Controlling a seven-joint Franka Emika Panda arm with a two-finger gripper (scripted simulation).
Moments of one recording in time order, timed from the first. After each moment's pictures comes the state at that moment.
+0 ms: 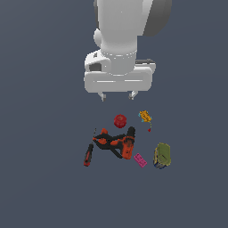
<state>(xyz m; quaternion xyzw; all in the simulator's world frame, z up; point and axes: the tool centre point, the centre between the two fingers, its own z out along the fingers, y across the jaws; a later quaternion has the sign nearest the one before) 0.007 0.013 0.326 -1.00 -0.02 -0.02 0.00</state>
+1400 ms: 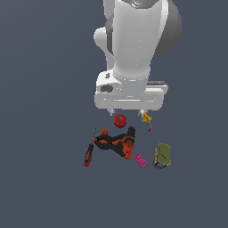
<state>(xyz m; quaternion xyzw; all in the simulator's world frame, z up) 0.052 0.044 0.292 -1.00 0.03 -0.02 0.01</state>
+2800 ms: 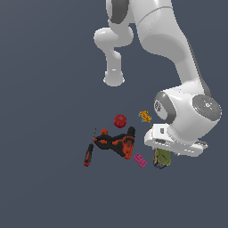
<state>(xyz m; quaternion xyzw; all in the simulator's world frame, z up) 0.114 0.222 0.114 -0.99 0.13 0.00 0.00</state>
